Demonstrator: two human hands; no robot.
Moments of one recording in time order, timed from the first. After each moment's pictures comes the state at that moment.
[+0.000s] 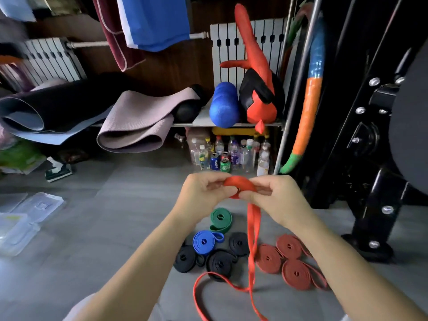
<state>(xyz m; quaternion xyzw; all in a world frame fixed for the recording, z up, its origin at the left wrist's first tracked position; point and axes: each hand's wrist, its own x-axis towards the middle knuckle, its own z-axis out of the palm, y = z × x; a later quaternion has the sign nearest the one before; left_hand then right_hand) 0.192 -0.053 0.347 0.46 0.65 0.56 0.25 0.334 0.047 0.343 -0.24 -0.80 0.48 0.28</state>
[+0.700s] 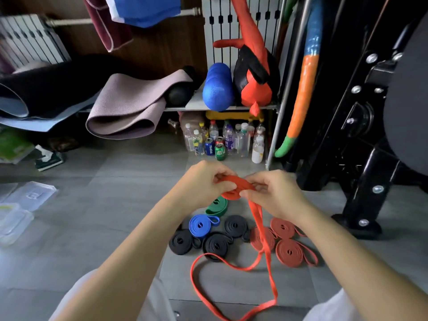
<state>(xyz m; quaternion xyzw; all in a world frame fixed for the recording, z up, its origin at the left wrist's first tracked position) 0.195 -0.049 0.341 0.56 0.74 0.32 0.19 0.346 0.050 0.311 -0.26 -0.84 0.43 0.21</state>
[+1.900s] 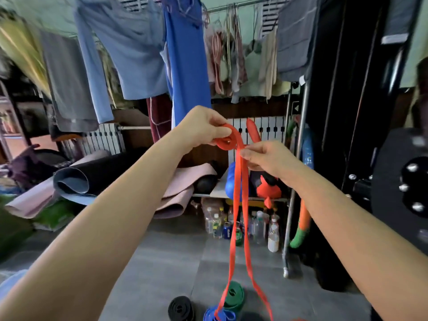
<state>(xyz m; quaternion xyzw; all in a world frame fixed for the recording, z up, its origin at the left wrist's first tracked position) 0.169 -0.070 0.656 0.55 0.70 0.45 0.03 0.304 0.041 0.593 -0.16 -0.81 0.47 0.31</state>
